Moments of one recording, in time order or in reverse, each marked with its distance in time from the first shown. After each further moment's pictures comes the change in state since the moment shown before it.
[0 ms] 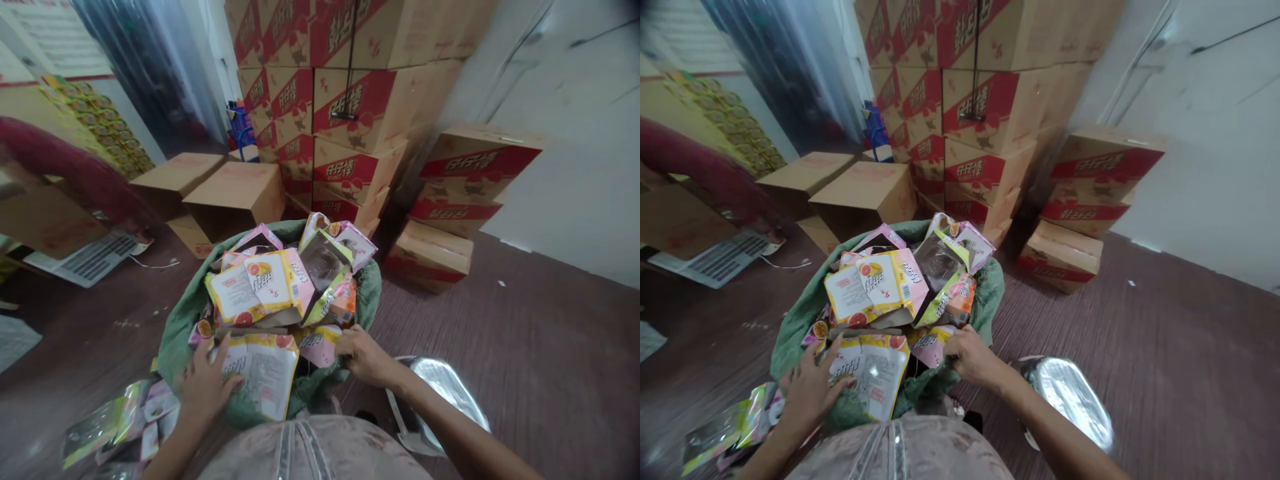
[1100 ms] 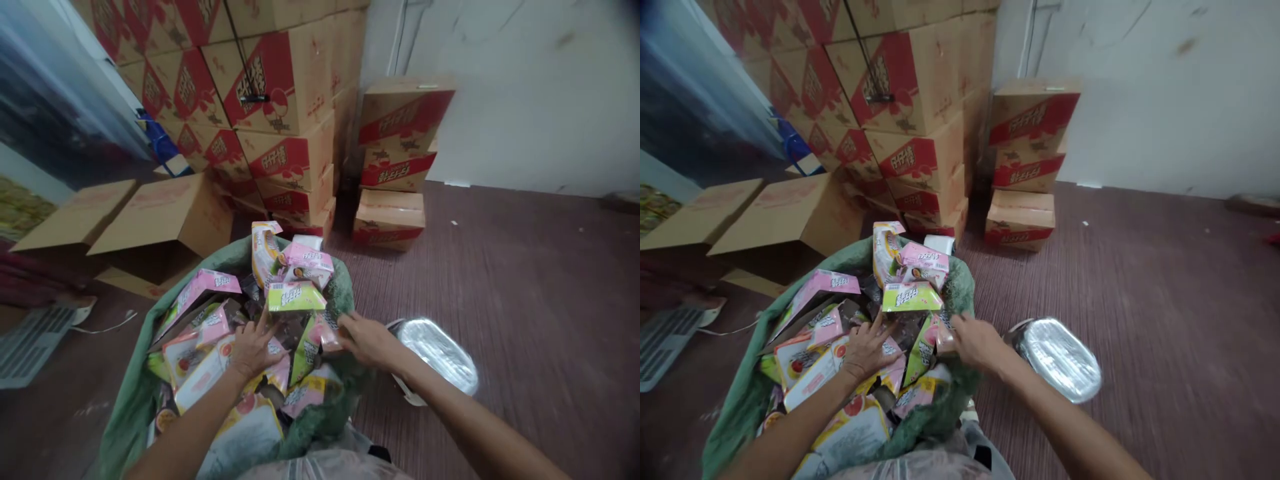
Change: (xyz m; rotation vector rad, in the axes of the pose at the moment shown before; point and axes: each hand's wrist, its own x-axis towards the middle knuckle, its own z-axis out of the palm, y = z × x) left_hand 0.129 0.156 0.068 0.190 -0.050 0.850; right_hand -0.036 0.056 -0.045 -0.059 0.010 0.662
